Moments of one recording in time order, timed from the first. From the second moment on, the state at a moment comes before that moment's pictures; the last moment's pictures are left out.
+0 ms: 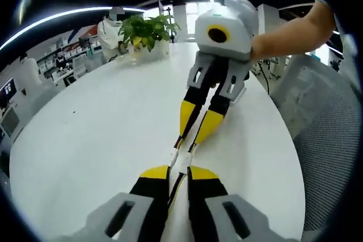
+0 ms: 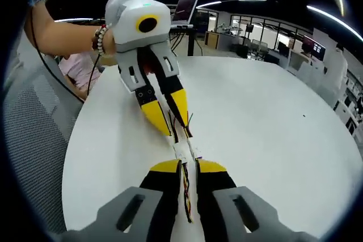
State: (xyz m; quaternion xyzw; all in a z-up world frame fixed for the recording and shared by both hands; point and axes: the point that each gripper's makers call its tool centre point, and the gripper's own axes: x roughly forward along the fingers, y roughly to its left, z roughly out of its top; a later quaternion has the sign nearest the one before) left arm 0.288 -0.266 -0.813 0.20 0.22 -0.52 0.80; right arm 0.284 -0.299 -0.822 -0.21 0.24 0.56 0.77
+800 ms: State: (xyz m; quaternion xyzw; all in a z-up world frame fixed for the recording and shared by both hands) left arm 0.253 -0.243 -0.734 0.16 0.16 -0.44 0.87; right arm 0.261 -0.336 -0.762 -0.18 0.21 0.45 0.85
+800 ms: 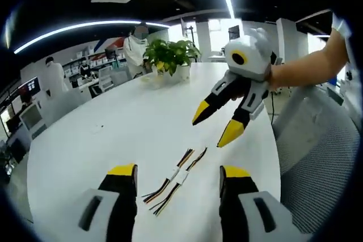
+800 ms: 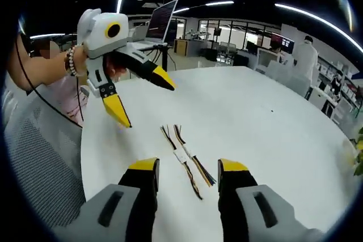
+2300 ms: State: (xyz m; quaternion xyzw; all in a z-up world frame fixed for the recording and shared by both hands) left arm 0.115 -0.200 -0.739 0.05 0.21 -0.31 0.93; right arm 0.144 -0.466 -0.754 -0.05 0.26 0.28 0.92
